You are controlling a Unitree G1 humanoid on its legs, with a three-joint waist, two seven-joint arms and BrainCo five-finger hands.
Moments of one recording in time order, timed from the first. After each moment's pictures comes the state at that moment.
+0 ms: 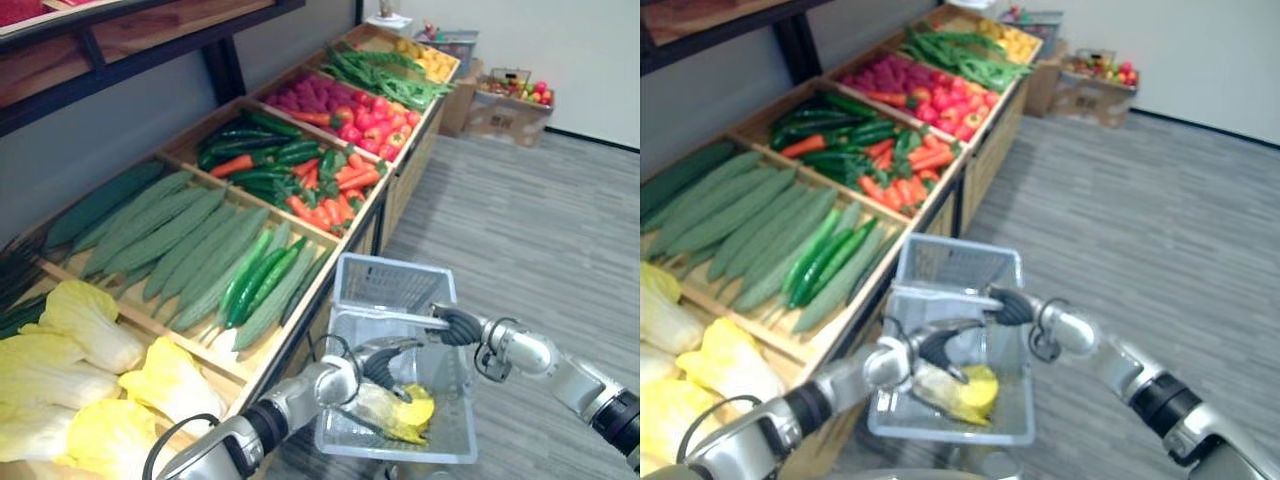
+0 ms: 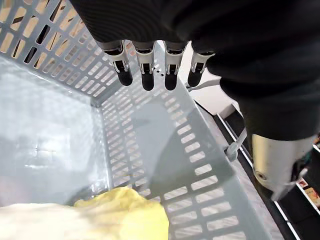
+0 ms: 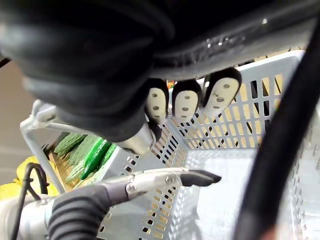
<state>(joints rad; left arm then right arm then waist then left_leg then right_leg) -0.43 0.28 -0.88 0.61 0.42 -0.30 0.00 -0.27 -0.84 0.63 0.11 -0.08 -0.23 0.20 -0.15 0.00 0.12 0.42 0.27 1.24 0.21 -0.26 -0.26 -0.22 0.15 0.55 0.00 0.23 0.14</state>
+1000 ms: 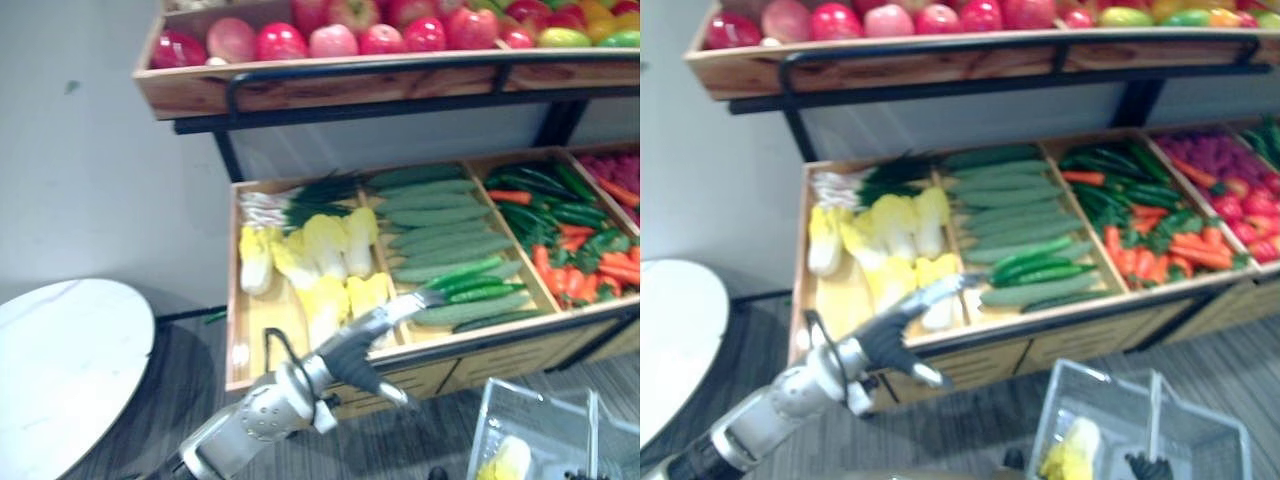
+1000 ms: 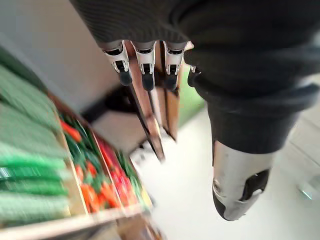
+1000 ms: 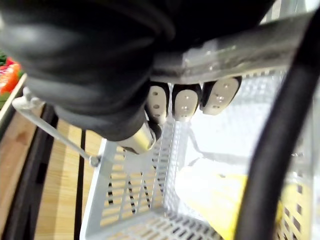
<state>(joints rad) 0.06 0.57 -0.42 -0.40 0.11 -0.36 0.01 0.18 -0.22 -0.59 0.98 -0.10 -0.08 -0.10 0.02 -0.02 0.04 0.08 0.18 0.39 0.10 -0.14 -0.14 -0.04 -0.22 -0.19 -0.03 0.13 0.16</state>
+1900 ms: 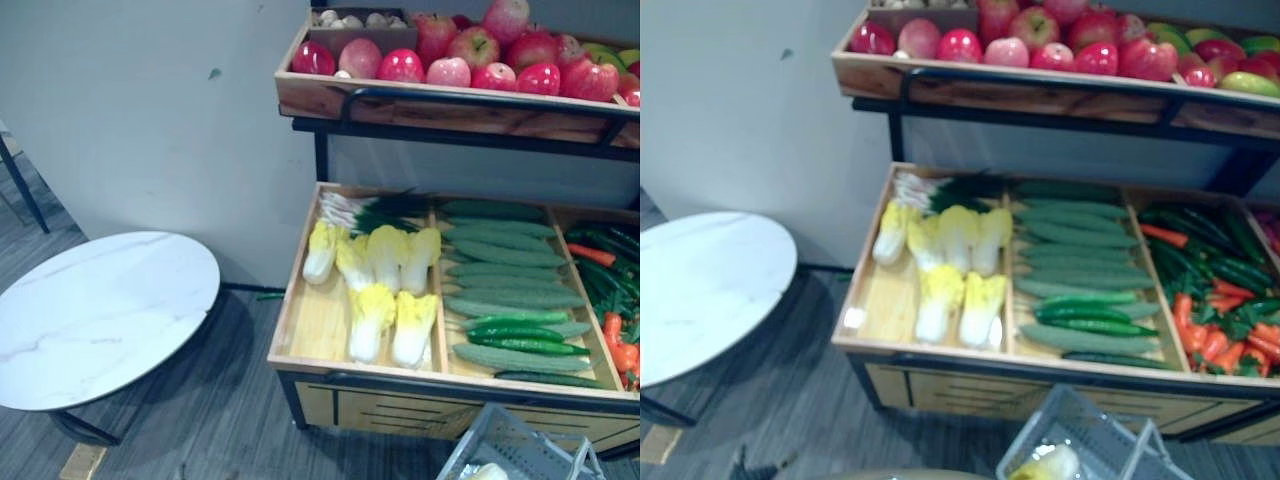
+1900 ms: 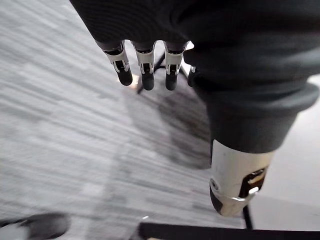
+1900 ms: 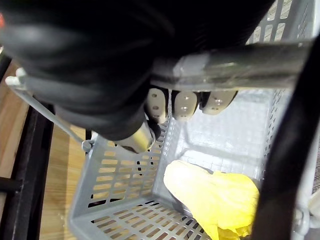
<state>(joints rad) 0.28 0.08 0.43 0.92 0.27 -0.14 0.34 0.18 -0.10 -0.56 1.08 -0.02 -0.10 -0.19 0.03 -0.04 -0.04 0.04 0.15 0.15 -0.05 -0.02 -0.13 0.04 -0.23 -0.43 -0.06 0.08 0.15</state>
